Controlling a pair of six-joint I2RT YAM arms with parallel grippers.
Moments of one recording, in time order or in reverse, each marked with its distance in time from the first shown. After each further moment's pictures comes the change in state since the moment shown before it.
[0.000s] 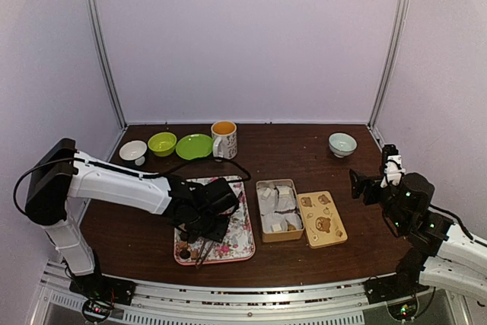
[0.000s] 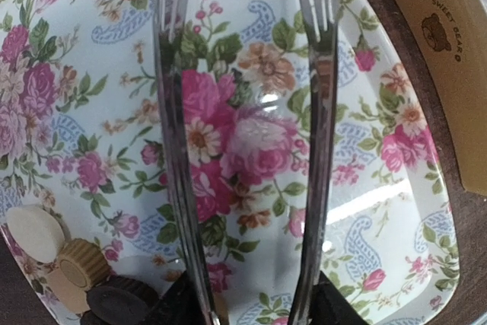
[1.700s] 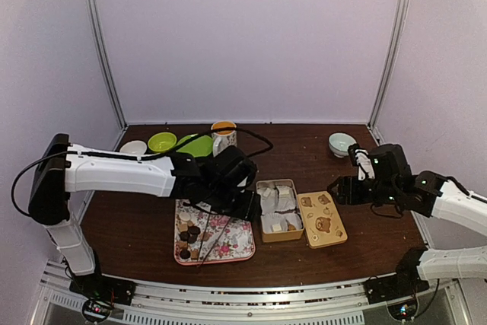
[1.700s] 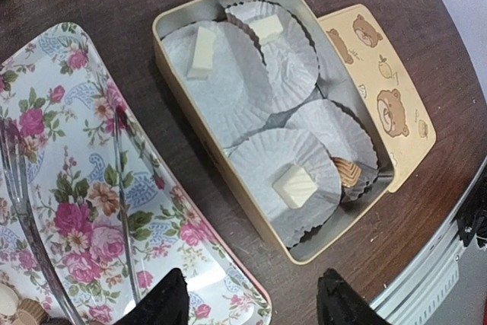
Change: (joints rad) left arm -0.008 0.023 0.245 0.064 0.153 0.056; right arm -0.001 0.381 0.385 -0.542 -0.413 0.315
